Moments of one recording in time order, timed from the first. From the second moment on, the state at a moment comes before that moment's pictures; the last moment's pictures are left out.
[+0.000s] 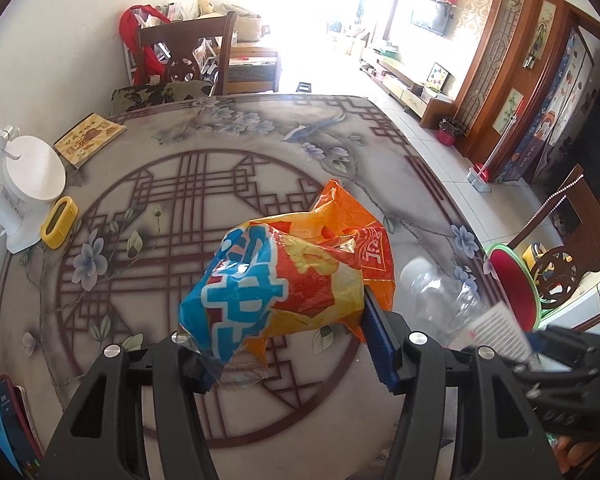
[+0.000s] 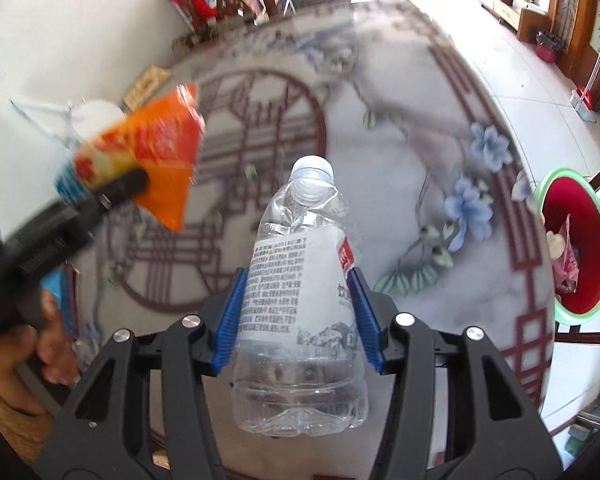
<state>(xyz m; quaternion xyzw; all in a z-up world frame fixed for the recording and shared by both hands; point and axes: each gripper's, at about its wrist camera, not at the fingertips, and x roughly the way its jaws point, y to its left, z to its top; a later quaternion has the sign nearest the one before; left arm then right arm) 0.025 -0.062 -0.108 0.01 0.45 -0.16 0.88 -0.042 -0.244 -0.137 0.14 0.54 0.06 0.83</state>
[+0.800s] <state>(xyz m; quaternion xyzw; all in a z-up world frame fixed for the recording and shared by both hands) 0.027 -0.125 -0.110 0.02 0.47 -0.19 0.86 -0.051 -0.309 -0.125 0.09 0.55 0.04 0.83</state>
